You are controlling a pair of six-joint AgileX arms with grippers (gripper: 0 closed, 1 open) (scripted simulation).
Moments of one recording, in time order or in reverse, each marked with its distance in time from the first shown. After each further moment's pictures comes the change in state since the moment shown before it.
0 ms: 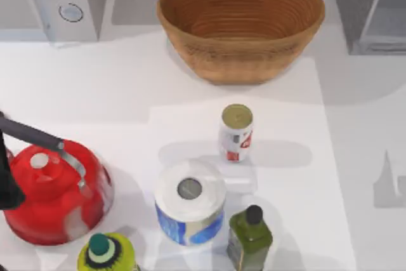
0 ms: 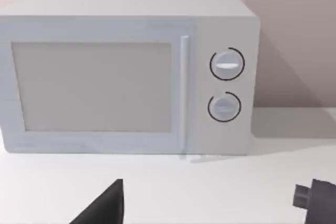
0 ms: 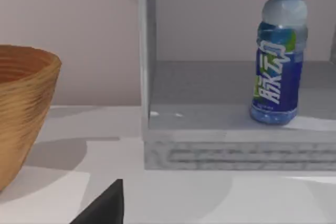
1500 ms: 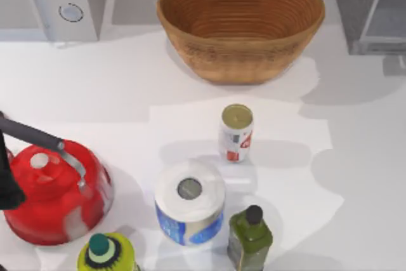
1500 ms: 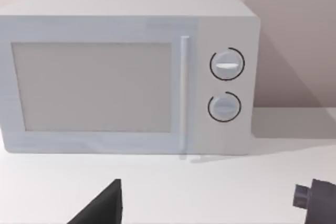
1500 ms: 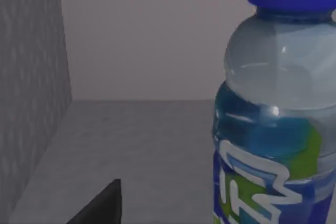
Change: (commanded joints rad) left arm 0.000 0.000 0.000 0.000 0.000 0.000; right arm -0.235 1.990 0.840 1.123 -0.199 0.009
